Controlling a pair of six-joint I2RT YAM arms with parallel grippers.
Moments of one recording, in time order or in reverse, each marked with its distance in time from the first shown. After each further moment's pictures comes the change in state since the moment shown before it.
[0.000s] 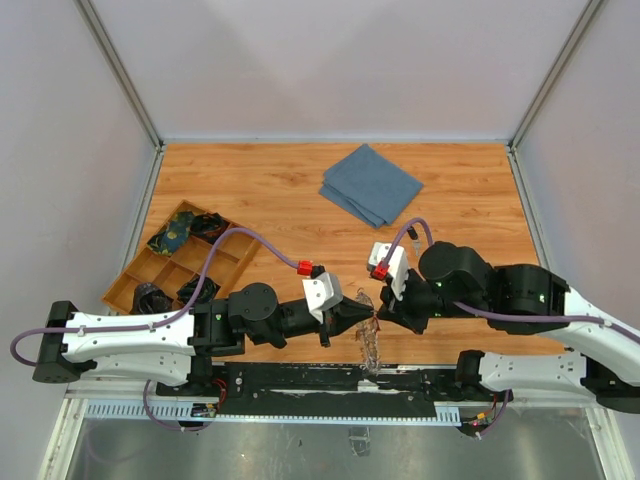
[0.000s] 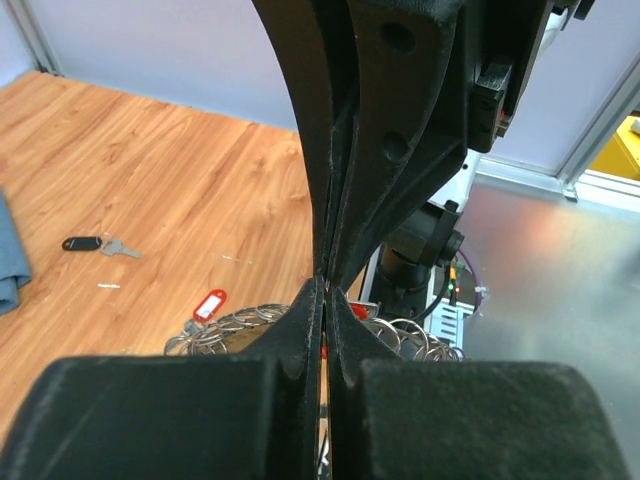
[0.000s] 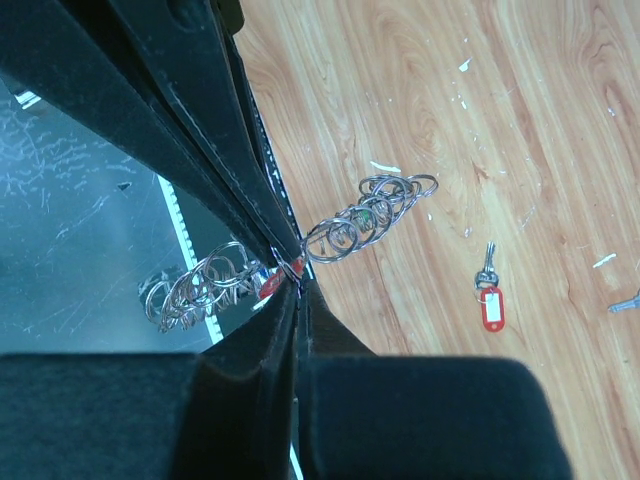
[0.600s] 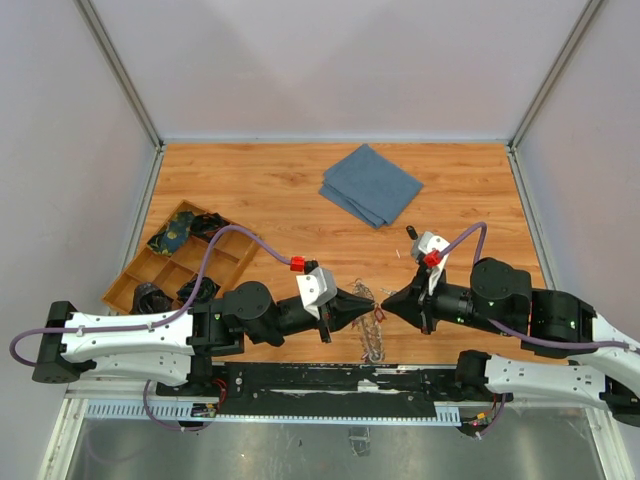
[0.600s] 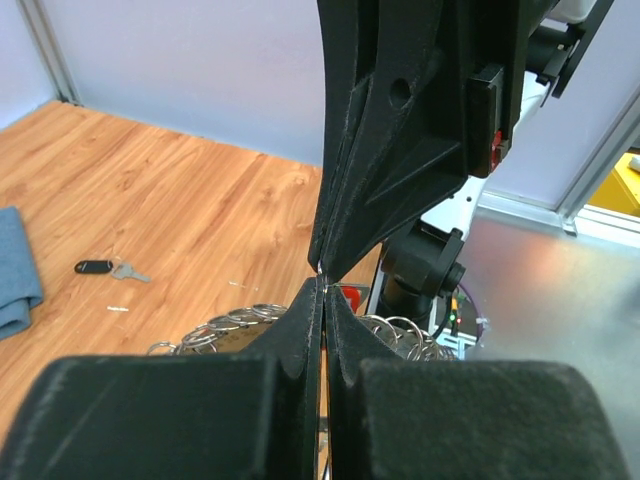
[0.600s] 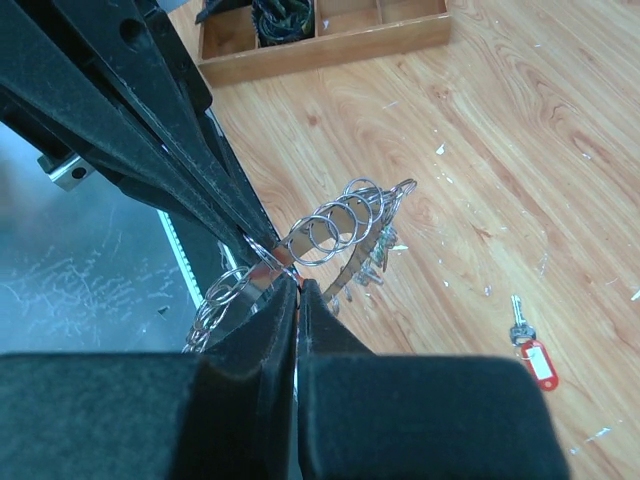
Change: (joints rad) left arm 0.000 -0.006 0.000 0.054 -0.012 0.000; right arm 0.000 -0.272 -0.257 0.309 0.141 0.192
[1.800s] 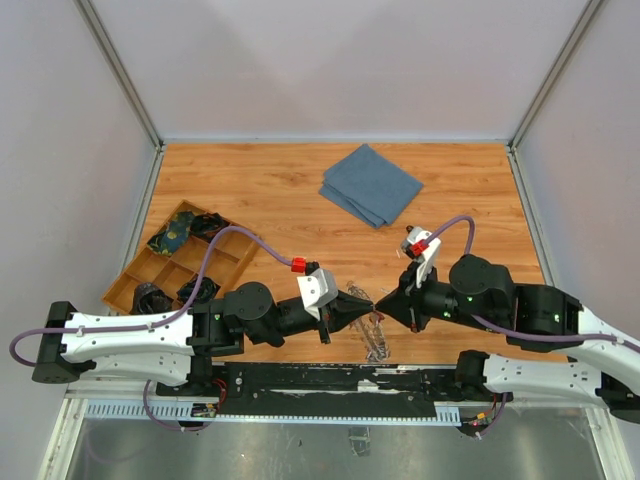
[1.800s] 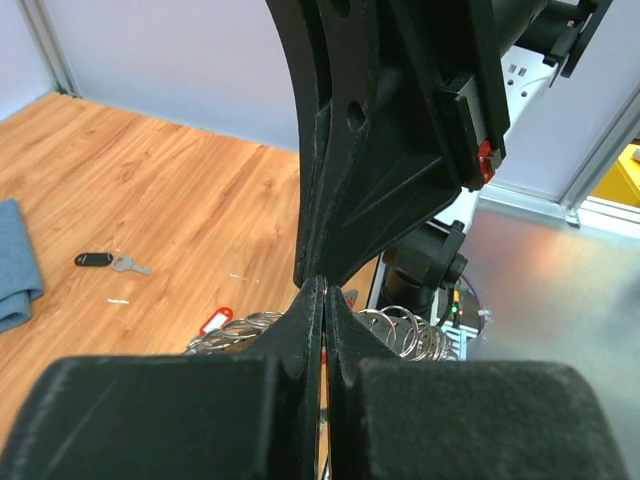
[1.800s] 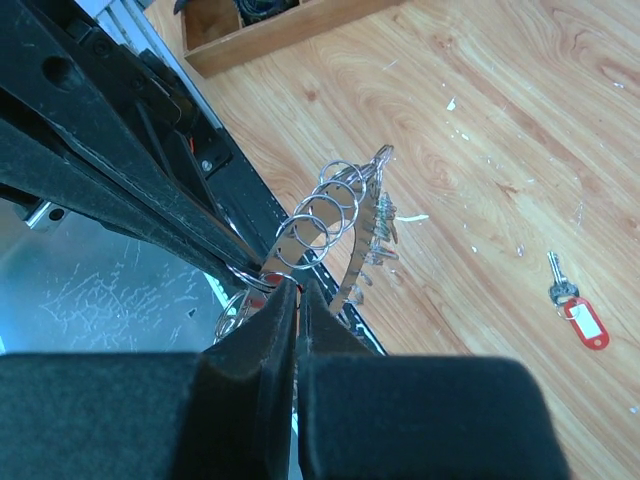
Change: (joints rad) left arm 0.000 -0.002 -0.006 -0.009 0.001 0.000; right arm 0.000 0.068 0.024 -0.042 0.034 0.175
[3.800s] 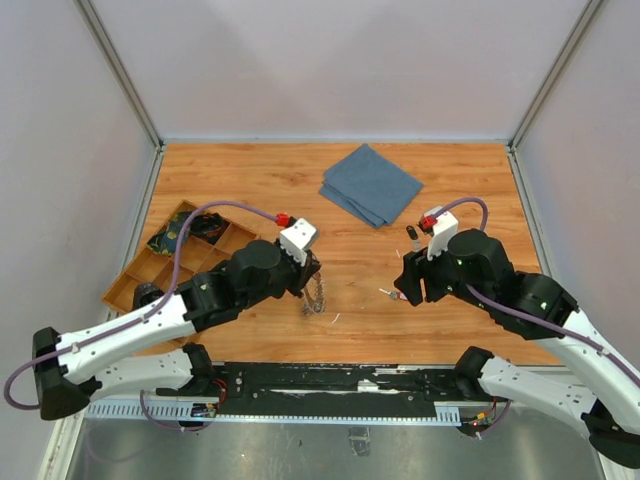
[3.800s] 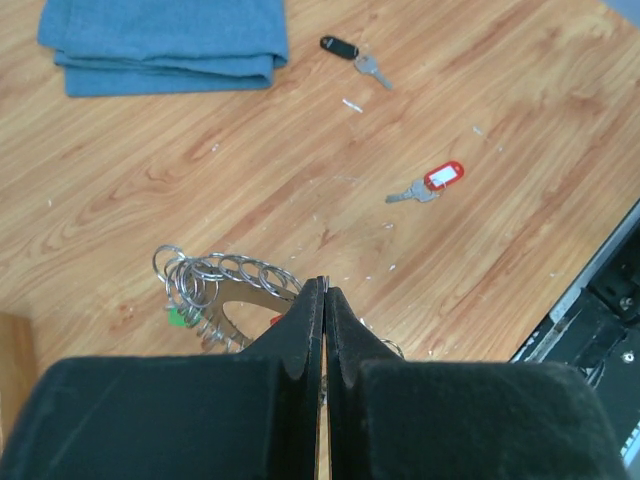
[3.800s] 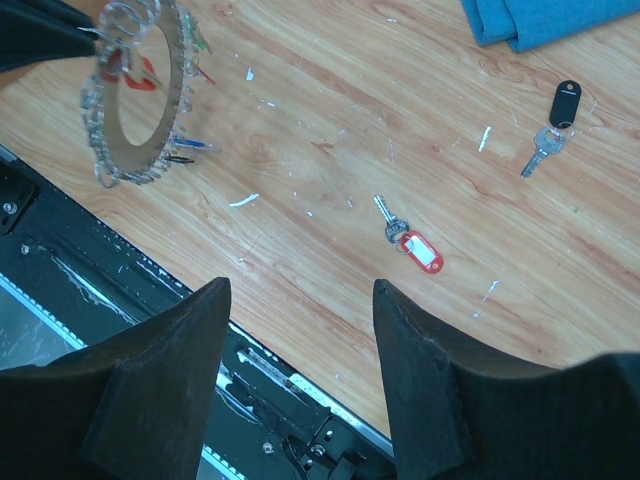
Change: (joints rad) left arm 0.389 -0.039 0.041 -0.496 -0.097 -0.096; right arm -0.400 0.018 -0.031 -0.100 -0.010 -0.151
